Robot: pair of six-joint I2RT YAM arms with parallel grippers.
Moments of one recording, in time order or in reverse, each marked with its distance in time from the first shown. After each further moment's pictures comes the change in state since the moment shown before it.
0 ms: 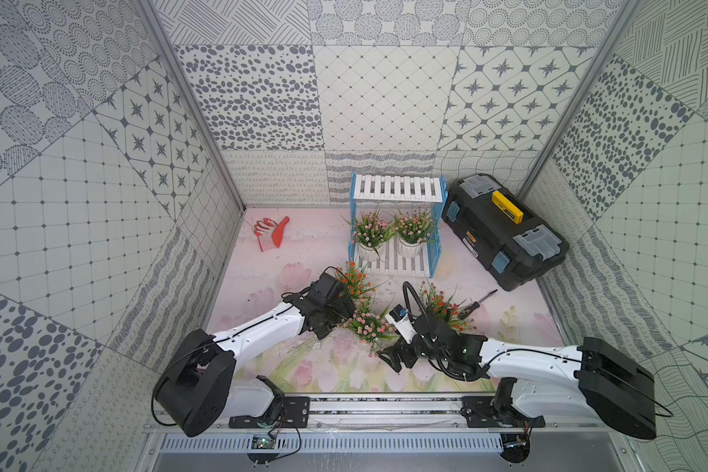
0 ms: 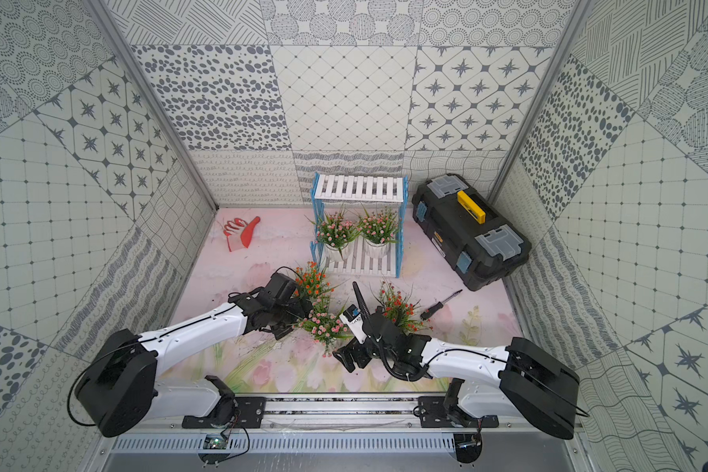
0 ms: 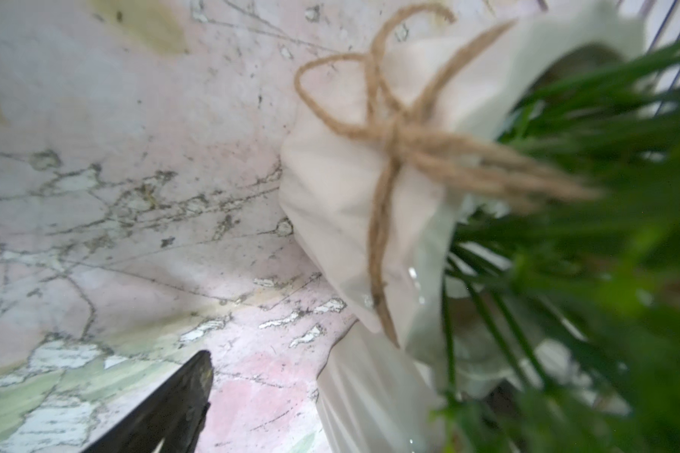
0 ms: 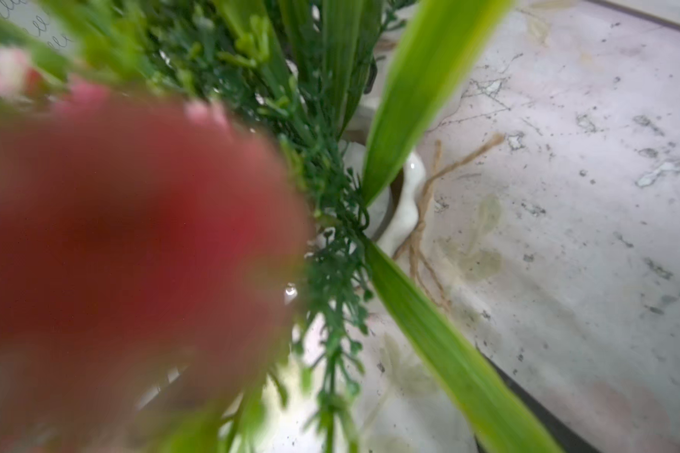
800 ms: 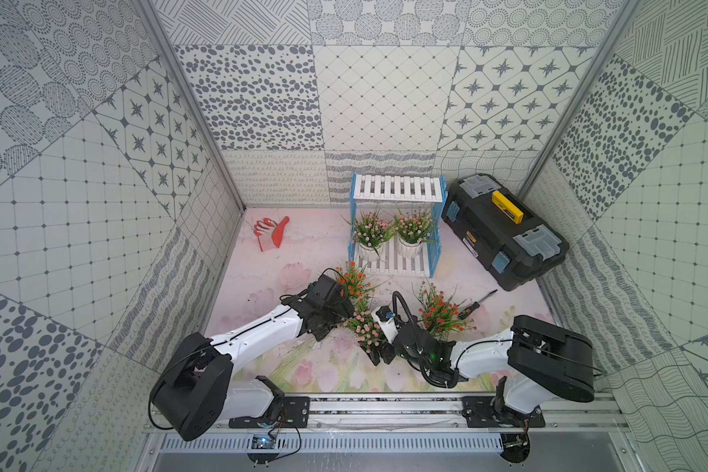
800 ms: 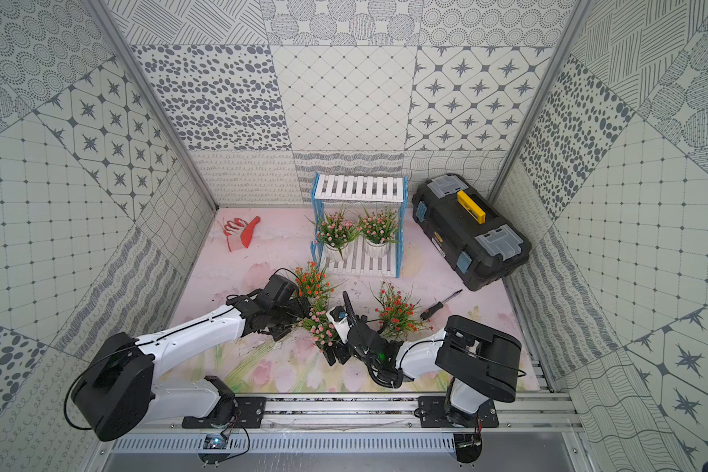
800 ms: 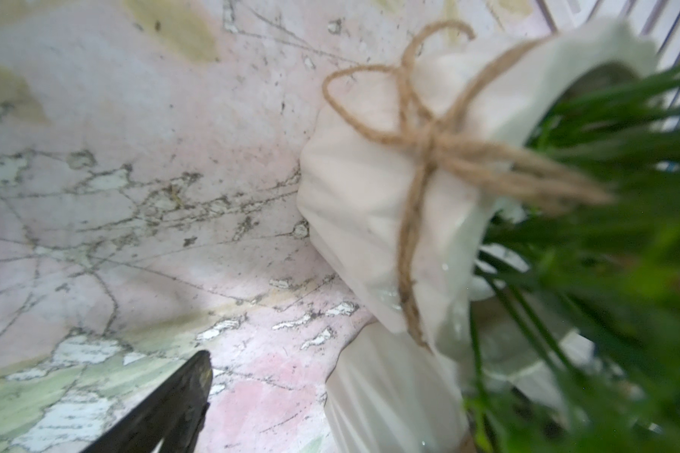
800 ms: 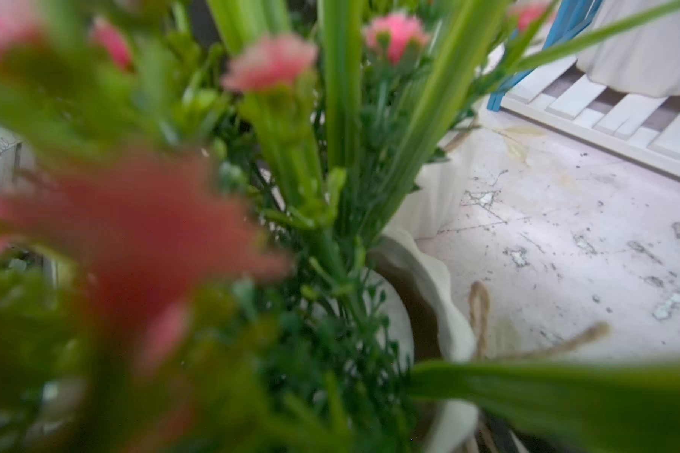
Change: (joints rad) left arm 0.000 -0.018 -0.017 0.003 -0.024 -0.018; right arm 0.098 0.365 0.009 0.562 0.251 -0.029
